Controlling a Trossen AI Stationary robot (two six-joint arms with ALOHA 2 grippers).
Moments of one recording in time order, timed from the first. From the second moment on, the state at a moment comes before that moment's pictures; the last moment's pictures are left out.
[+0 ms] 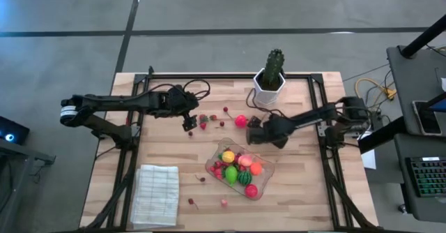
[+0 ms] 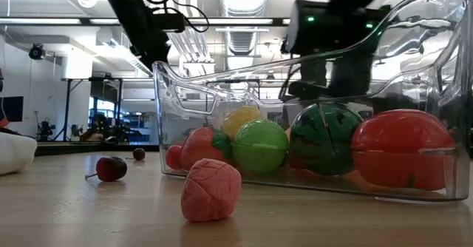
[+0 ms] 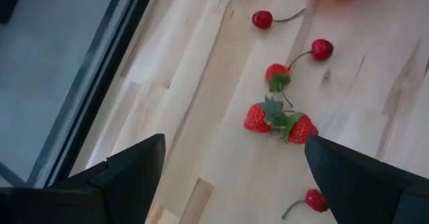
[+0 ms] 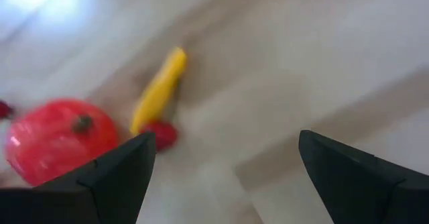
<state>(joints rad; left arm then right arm) 0.18 1.28 1.01 -0.73 -0.38 -0.06 0.05 1.72 1.01 -0.78 0.42 2.18</state>
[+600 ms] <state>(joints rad) 0.18 1.28 1.01 -0.72 -0.38 -0.03 -0.07 1.93 1.29 -0.86 0.39 1.94</state>
